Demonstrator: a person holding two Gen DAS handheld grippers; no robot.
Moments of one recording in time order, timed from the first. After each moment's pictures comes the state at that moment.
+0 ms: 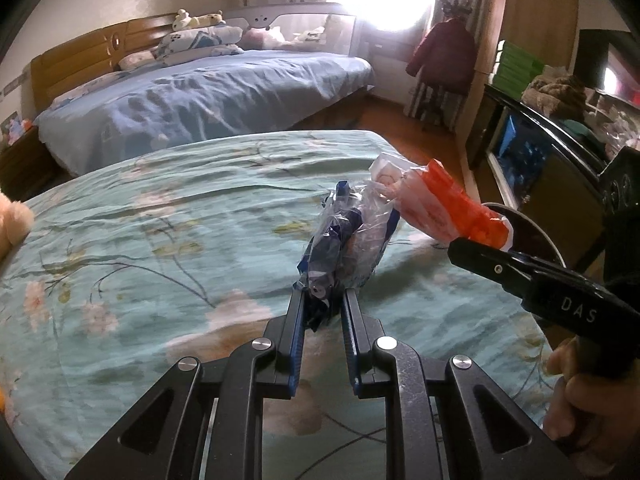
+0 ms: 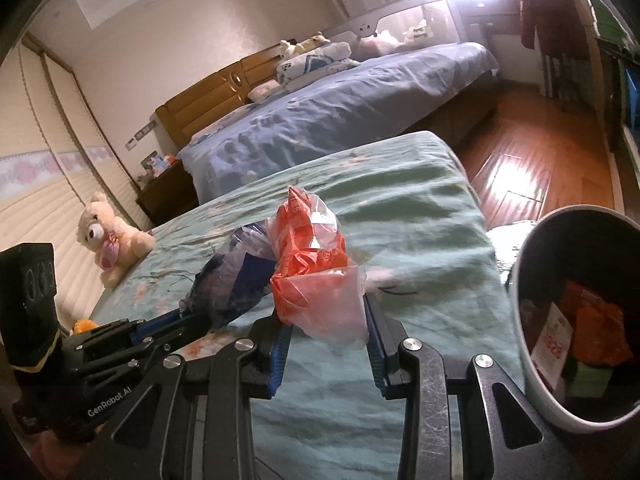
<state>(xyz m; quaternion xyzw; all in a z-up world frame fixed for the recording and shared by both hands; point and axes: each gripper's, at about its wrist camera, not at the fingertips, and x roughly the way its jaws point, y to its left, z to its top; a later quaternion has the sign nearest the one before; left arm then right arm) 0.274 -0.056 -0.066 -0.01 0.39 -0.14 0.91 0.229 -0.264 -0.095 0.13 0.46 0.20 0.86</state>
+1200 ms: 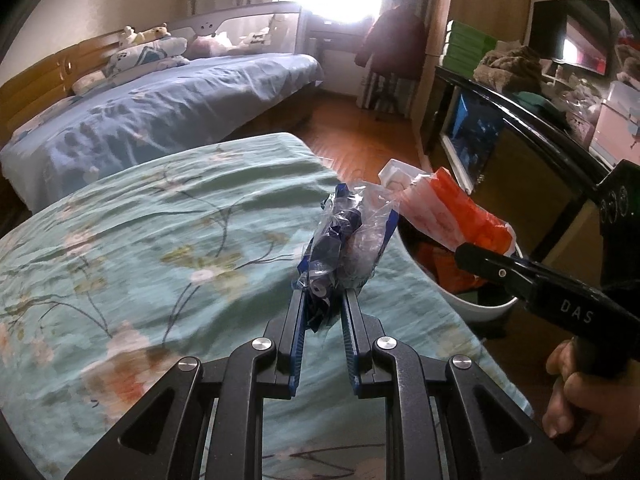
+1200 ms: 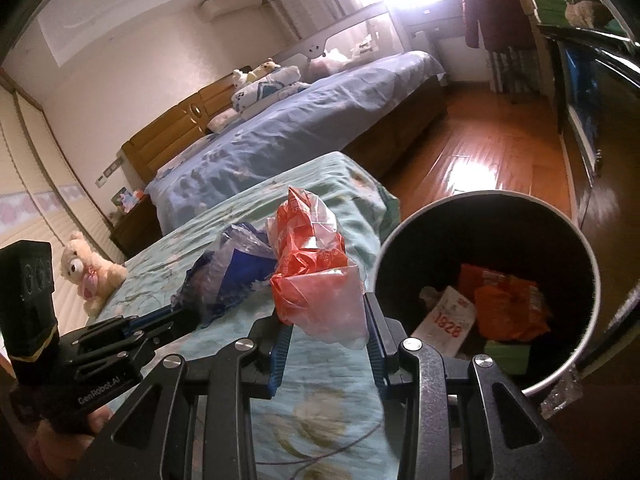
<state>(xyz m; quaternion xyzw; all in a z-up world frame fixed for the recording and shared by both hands) 0.273 -0.135 -0.057 0.02 0.39 -0.21 0.90 0.202 -0.355 -0.083 0.16 0.44 0.12 0.88</state>
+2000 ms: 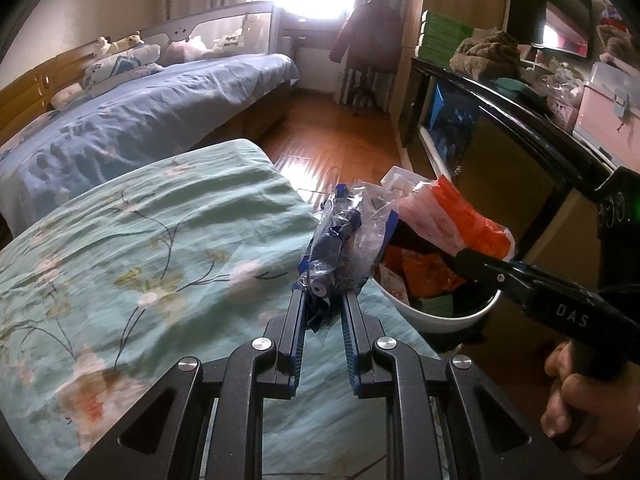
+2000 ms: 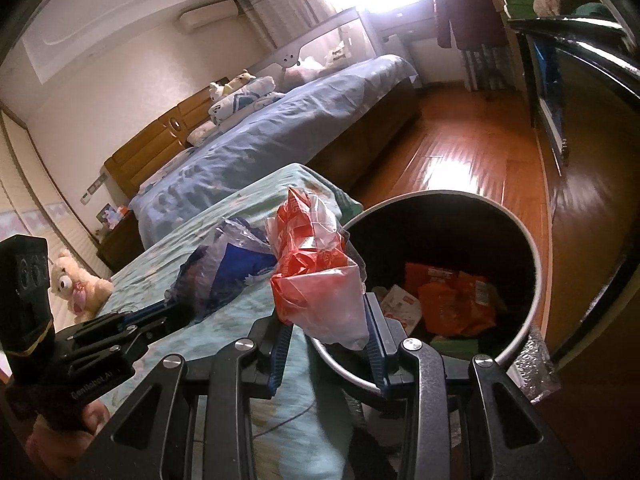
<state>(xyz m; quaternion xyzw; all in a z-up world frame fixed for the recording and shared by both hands) 0.281 -0.177 -0.058 0.04 0.39 -0.24 0.89 0.190 -0.395 -0.082 0.17 0.44 0.08 0.88</state>
